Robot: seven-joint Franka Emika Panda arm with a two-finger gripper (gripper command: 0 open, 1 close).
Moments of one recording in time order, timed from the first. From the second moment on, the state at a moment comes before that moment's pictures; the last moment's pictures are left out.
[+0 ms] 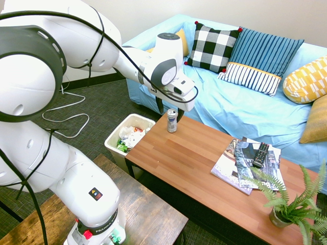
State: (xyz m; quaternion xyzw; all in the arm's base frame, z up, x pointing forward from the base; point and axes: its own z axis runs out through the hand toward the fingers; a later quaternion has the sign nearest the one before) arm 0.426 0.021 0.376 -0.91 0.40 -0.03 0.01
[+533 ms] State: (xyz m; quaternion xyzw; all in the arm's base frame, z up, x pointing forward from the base) arm 0.488 0.072 0.354 -0.90 0.42 -0.05 0.02
